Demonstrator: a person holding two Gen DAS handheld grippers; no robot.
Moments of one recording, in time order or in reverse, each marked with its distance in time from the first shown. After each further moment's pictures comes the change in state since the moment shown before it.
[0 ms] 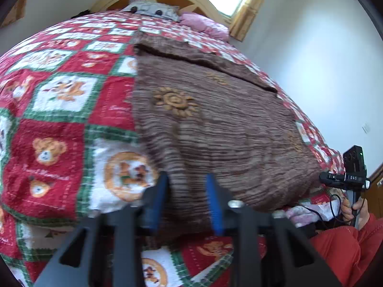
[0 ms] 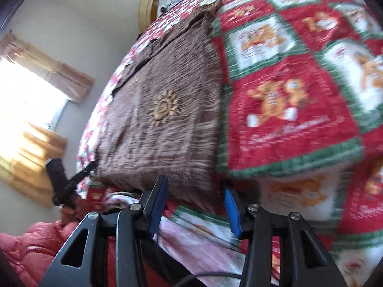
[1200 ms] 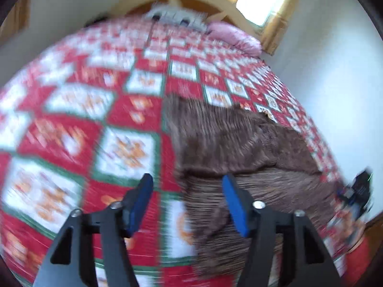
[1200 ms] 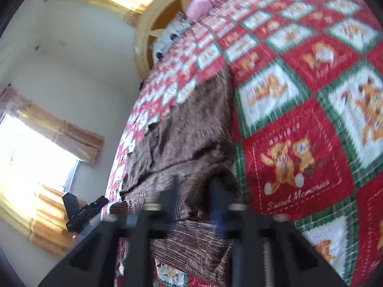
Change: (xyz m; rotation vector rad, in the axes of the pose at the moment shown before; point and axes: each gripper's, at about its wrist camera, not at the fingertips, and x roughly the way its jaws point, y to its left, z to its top) left arm 0.043 0.059 0.212 0.025 -0.025 0.133; right arm 0.035 -0.017 0.214 0.130 -0.243 0.102
